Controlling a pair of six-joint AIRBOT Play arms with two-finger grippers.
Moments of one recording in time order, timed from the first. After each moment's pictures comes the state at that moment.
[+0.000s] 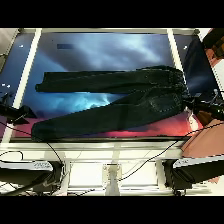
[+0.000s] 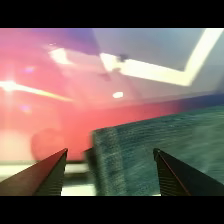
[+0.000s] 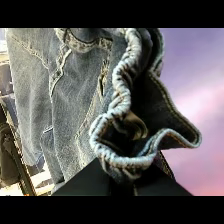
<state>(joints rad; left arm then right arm) 0.69 -1.58 1.20 1.33 -1.47 -1.14 -0.83 -1.70 1.04 -0.52 1.23 0.98</state>
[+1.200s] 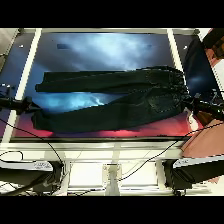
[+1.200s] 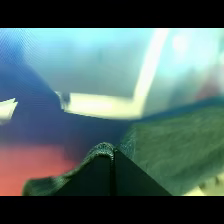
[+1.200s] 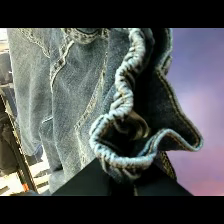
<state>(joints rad) 0.66 -1.55 1.21 0.98 -1.40 -1.04 -0.83 -1.70 1.04 -0.53 1.26 0.96</state>
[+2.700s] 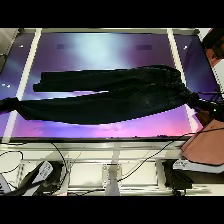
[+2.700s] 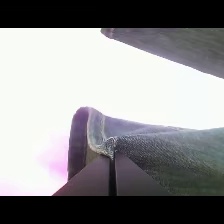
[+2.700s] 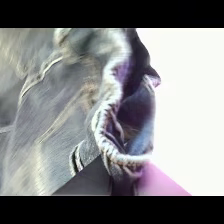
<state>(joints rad) 0.69 -0.98 0.79 1.09 -0.83 -0.97 -0.74 -1.38 0.82 -0.55 0.87 0.83</state>
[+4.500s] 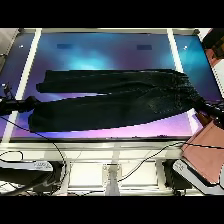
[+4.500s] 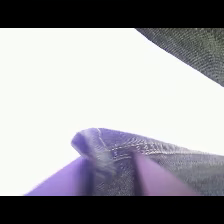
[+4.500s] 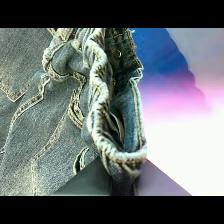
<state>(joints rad) 0.65 -1.59 1.03 0.90 -0.92 -0.92 -0.72 -1.09 0.67 -0.74 0.74 1.07</state>
